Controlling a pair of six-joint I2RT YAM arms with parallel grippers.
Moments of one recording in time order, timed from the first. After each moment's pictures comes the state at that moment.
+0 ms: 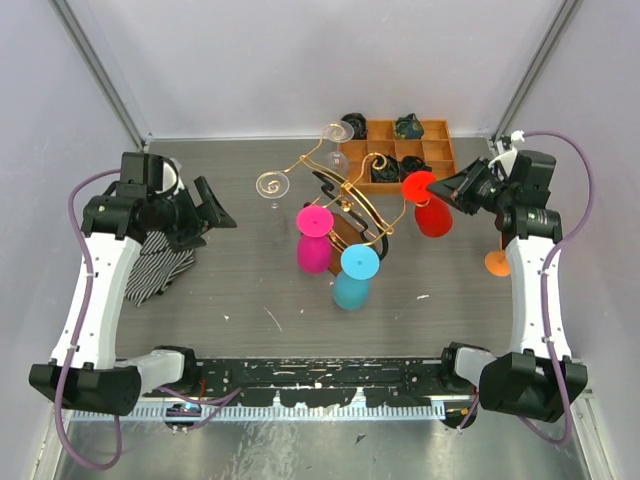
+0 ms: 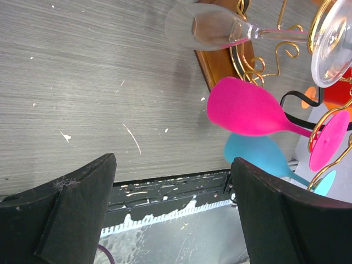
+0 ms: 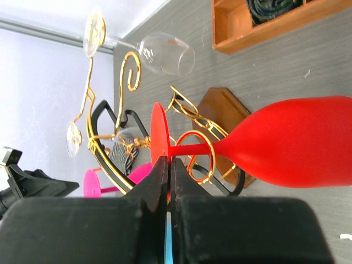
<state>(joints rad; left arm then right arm) -0.12 1.19 1.43 -1.18 0.31 -0.58 -0.22 1.14 1.20 -0.58 -0.67 0.65</state>
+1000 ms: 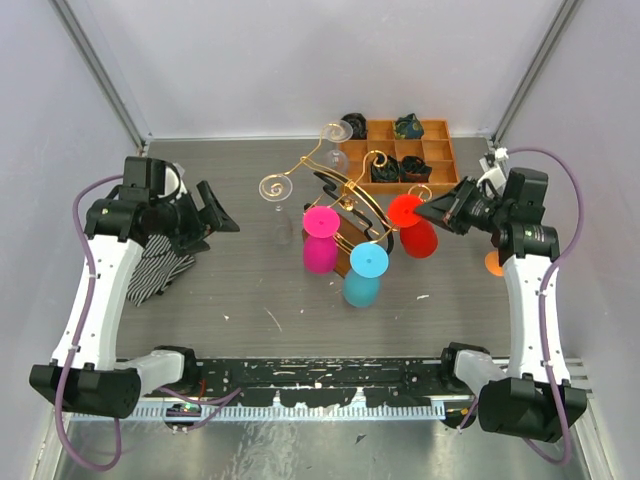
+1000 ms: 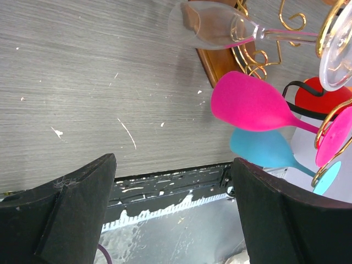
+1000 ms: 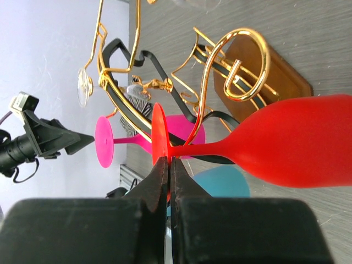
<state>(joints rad) -0.12 1.18 1.39 -1.17 0.34 -0.58 -0.19 1.04 1.14 -0.67 -0.81 0.62</state>
